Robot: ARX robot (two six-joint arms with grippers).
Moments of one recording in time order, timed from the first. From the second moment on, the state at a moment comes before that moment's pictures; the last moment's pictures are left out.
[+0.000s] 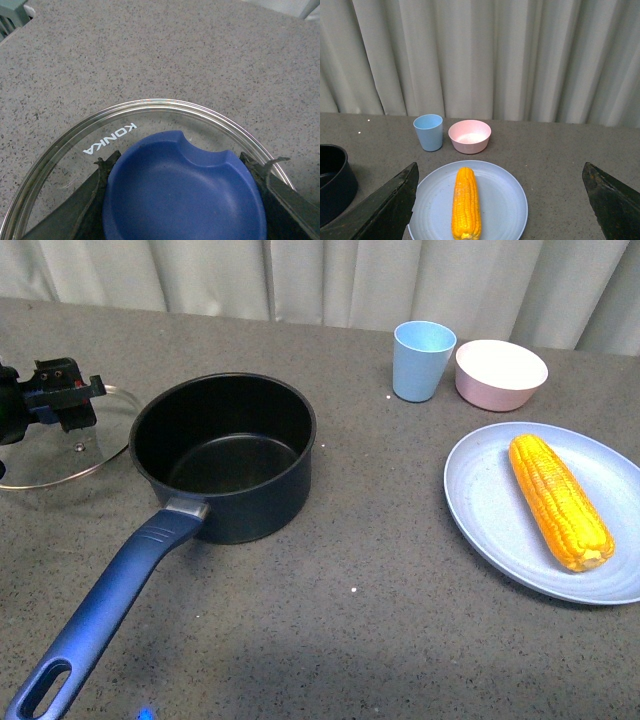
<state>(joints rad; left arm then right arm) 0.06 2.21 0.84 0.97 -0.07 -0.12 0.00 0.00 0.01 0.00 0.00 0.00</state>
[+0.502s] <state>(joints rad) 0.06 2.30 0.86 1.02 -0.09 -0.14 0.00 0.00 0.01 0.00 0.00 0.00</state>
